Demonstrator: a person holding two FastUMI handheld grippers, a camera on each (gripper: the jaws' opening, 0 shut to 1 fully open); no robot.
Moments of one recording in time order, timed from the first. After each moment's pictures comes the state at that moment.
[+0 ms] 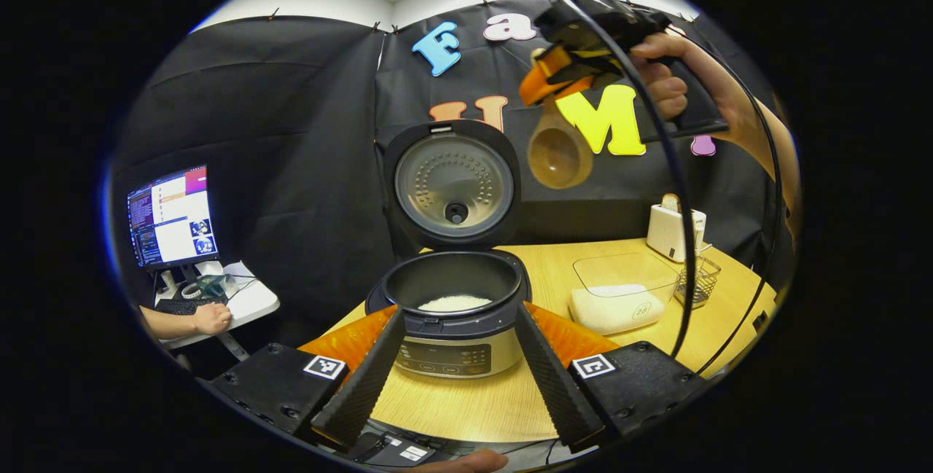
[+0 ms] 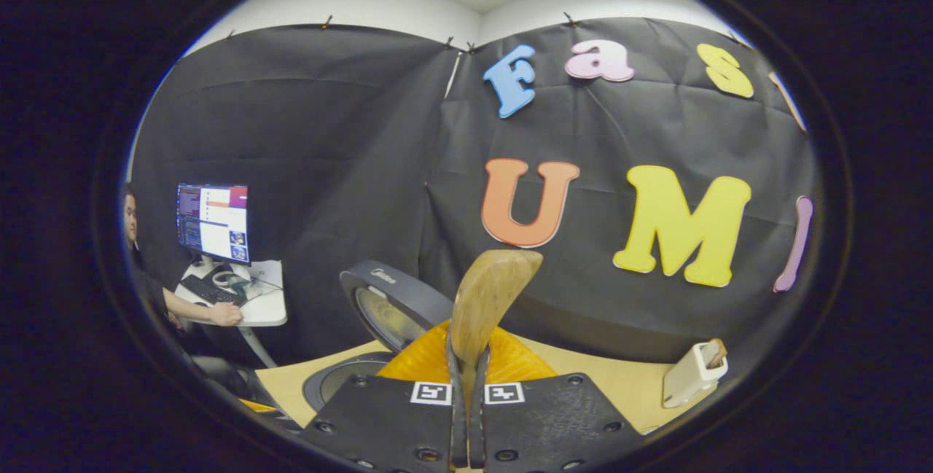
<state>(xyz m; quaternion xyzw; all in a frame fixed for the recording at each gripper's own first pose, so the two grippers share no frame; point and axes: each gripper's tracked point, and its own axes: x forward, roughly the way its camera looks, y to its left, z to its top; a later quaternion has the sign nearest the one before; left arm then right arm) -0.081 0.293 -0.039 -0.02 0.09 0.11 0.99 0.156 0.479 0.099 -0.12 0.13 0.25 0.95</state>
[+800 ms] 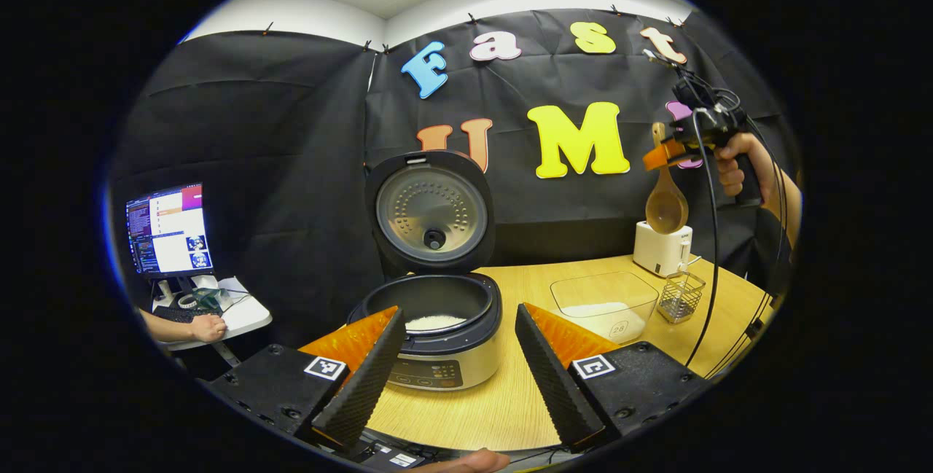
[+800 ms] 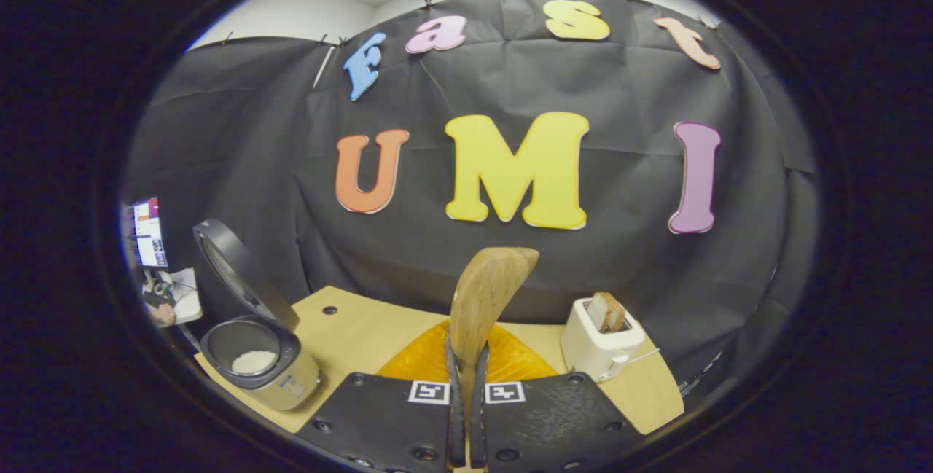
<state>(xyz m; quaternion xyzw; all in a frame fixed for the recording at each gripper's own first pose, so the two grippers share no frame) -0.082 0.256 -0.012 -0.01 0.05 0.09 0.99 0.202 0.196 0.059 -0.08 0.17 0.05 0.98</state>
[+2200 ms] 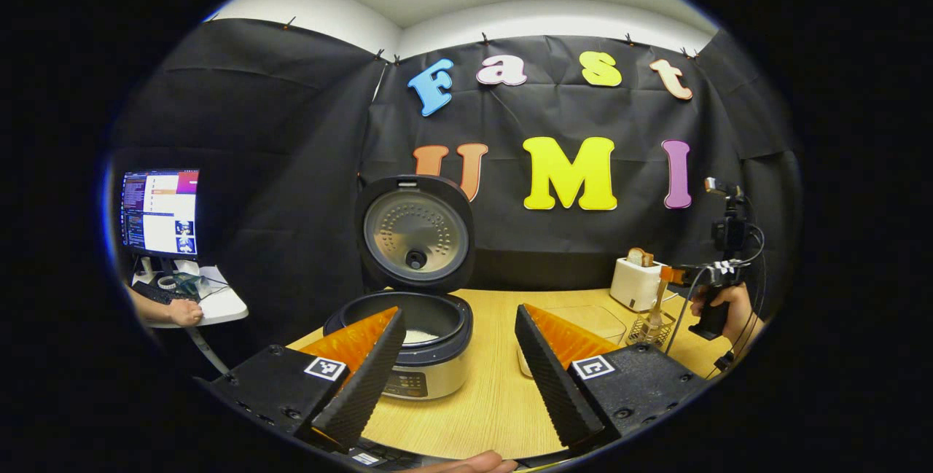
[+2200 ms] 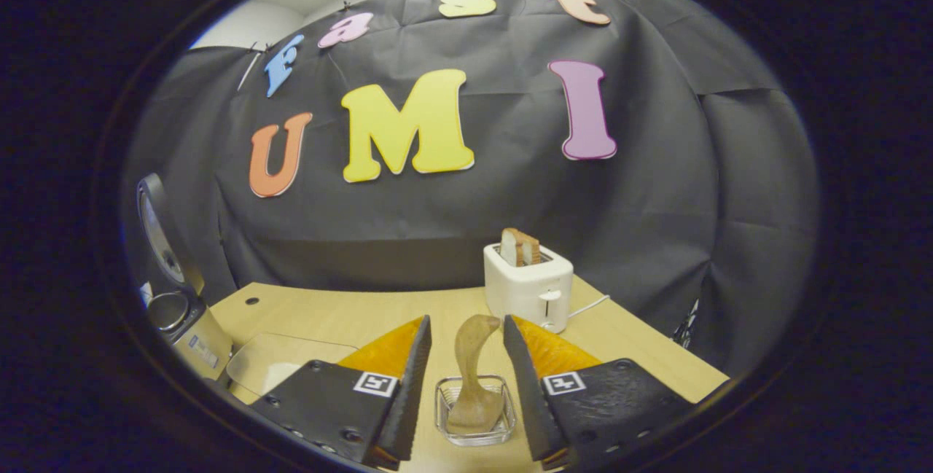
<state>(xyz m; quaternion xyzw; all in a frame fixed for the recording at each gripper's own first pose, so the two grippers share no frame) -0.086 0.245 0.015 -0.06 0.00 0.08 1.00 0.165 0.078 -0.038 -0.02 0.12 -0.07 0.99</state>
